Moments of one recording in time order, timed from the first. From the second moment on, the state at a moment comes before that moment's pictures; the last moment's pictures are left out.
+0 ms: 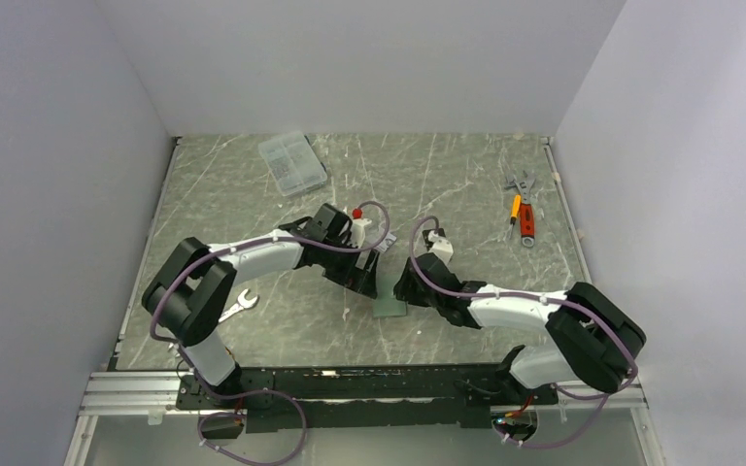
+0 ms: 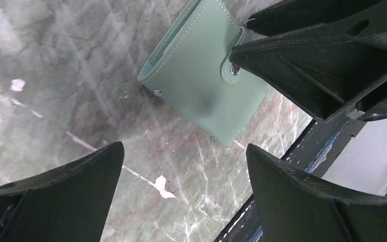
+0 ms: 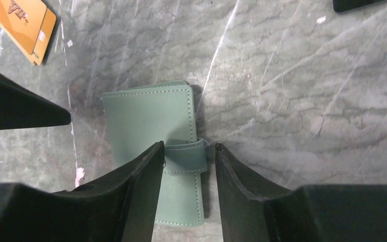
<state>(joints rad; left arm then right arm) -0.66 1.67 0.98 -0.32 0.48 -0.23 0.82 1.36 0.48 0.09 0.27 0.87</state>
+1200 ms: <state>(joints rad) -0.67 1.79 0.97 -0.06 0.58 -0.36 0.73 1.40 0.34 0.33 0.09 1.12</state>
